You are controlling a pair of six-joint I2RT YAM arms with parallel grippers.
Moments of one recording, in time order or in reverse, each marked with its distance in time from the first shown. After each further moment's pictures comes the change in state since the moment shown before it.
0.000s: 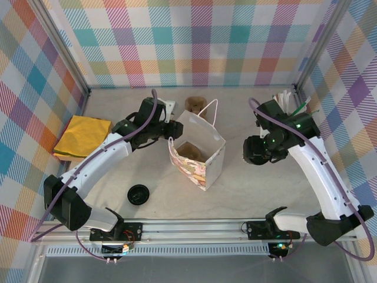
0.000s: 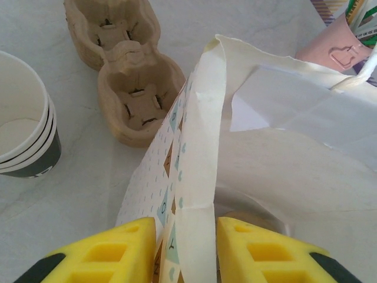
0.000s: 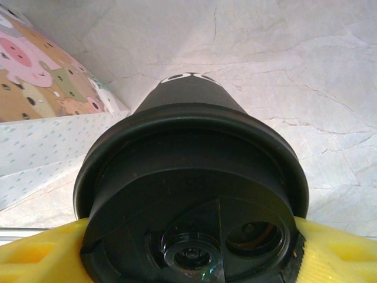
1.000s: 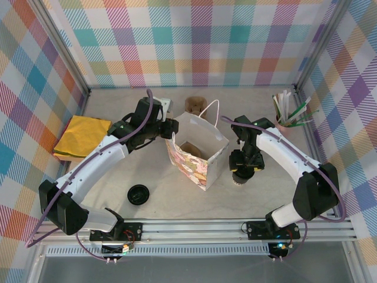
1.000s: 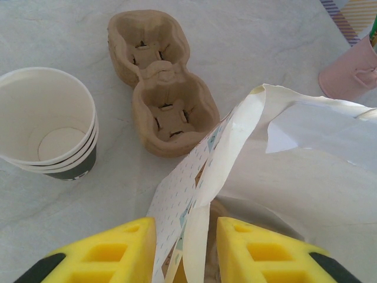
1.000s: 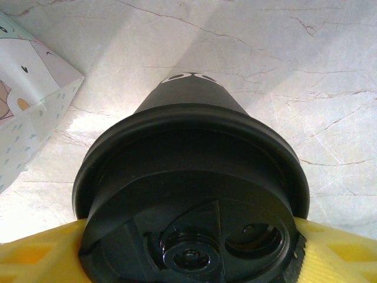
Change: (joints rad) left arm 0.001 -0.044 0.000 -0.016 -0.108 -0.004; right arm 0.000 0.237 -0.402 0.287 -0.109 -0.007
